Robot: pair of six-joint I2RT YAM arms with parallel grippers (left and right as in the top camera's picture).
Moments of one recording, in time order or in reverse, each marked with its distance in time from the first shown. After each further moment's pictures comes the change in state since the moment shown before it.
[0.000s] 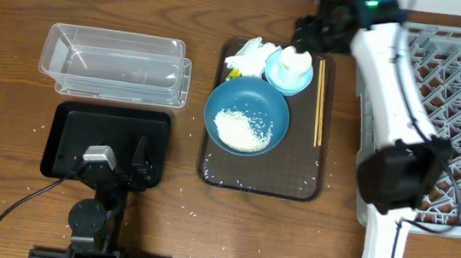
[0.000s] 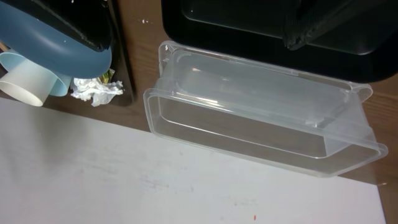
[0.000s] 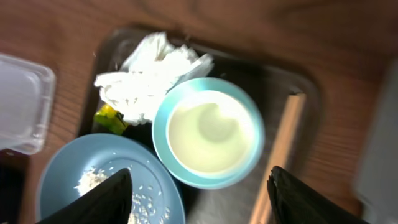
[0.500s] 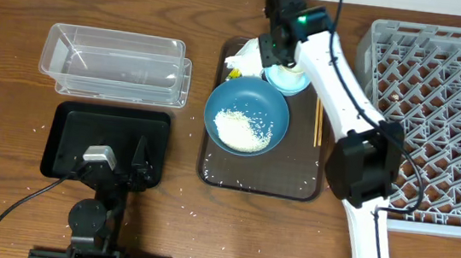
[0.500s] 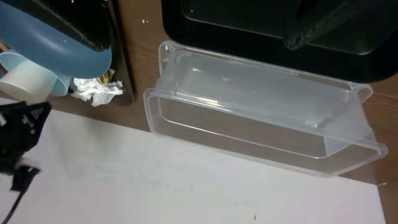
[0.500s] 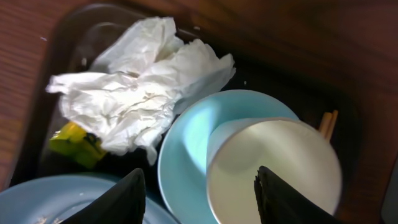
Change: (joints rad) left arm 0.000 0.000 0.000 0.000 0.000 0.000; right arm 0.162 0.124 0.000 0.079 0.299 0.052
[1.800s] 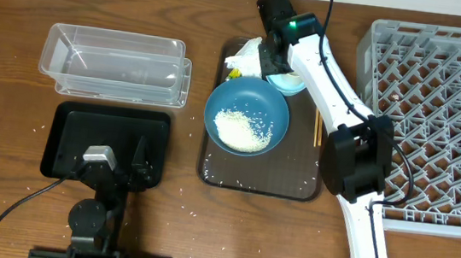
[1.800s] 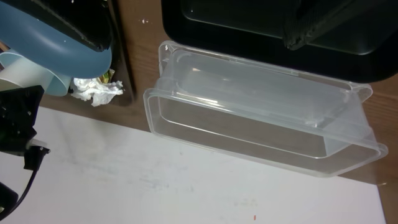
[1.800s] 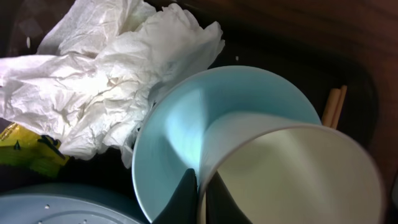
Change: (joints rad) left arm 0.000 0.000 0.000 0.000 0.000 0.000; right arm 0.003 0.047 0.000 -0.034 0.045 0.051
